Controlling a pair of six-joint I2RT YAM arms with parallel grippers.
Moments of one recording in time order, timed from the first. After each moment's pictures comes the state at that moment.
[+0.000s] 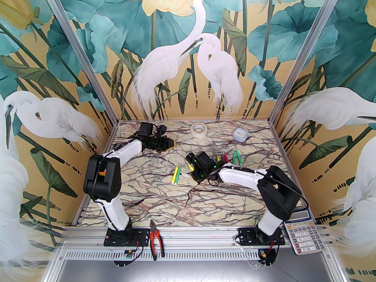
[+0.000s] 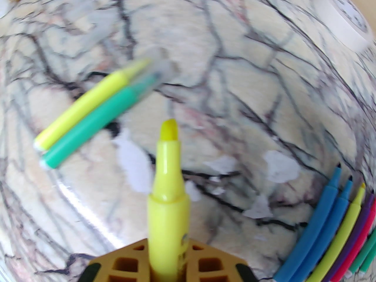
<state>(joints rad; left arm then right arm) -0.18 1.84 1.31 -0.45 0.73 -0.44 0.78 1.72 1.00 -0.29 0.01 0.10</state>
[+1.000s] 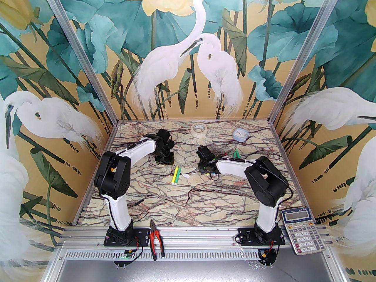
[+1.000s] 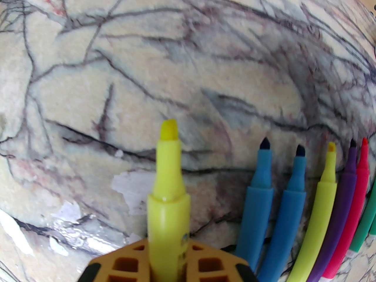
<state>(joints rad) -0.37 1.94 1.42 -0.89 0.20 -0.17 0.67 1.88 1.10 -0.32 0.16 0.33</state>
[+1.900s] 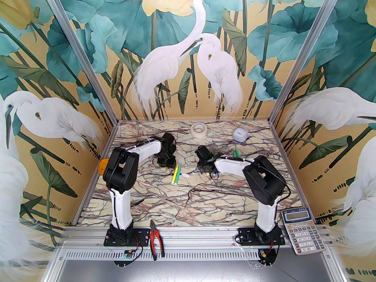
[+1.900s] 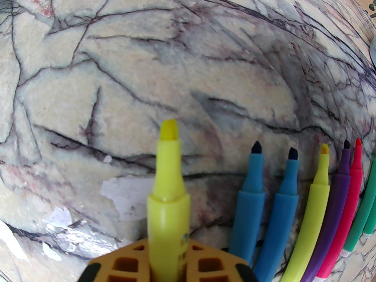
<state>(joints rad) -0.39 2.04 1.45 -0.89 0.14 -0.18 0.67 1.91 1.14 -0.37 0.21 0.33</state>
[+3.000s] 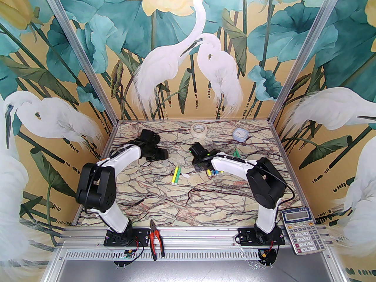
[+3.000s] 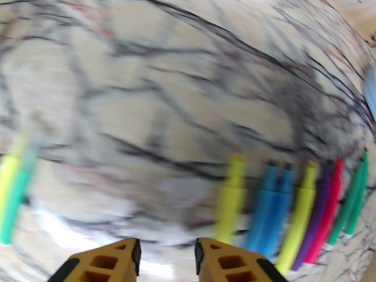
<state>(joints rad) -0.19 1.66 1.12 -0.54 0.25 -0.31 0.77 1.88 1.30 -0.52 0.17 0.34</state>
